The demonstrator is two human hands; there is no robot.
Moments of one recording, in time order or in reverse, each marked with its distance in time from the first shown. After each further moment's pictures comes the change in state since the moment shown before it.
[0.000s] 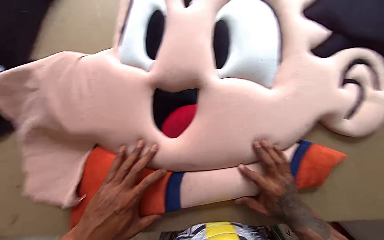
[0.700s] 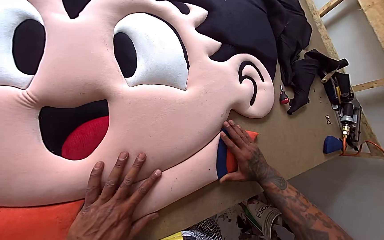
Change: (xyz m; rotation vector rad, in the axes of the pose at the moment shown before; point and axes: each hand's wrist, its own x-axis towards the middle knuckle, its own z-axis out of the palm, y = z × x) left_hand 0.087 0.103 0.059 0.113 -0.037 0.130; right_hand -0.061 0.116 -0.061 -0.205 -0.009 0.052
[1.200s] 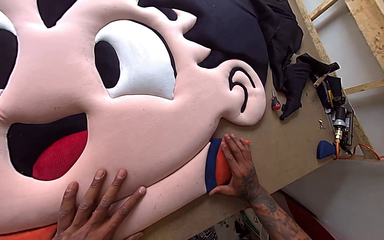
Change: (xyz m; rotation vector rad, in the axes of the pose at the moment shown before) left_hand 0.001 0.002 -0.003 -0.027 -0.058 0.000; right_hand -0.025 -0.009 0.012 -0.038 0.133 0.203
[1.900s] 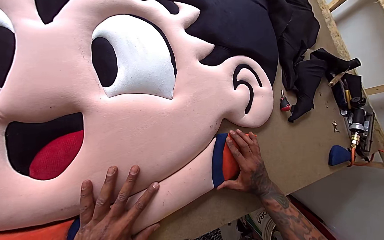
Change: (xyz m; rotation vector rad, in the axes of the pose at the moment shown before) left_hand 0.028 0.036 0.011 -0.001 0.067 -0.080; right_hand 0.016 0.038 -0.005 0.032 -0.045 -0.041
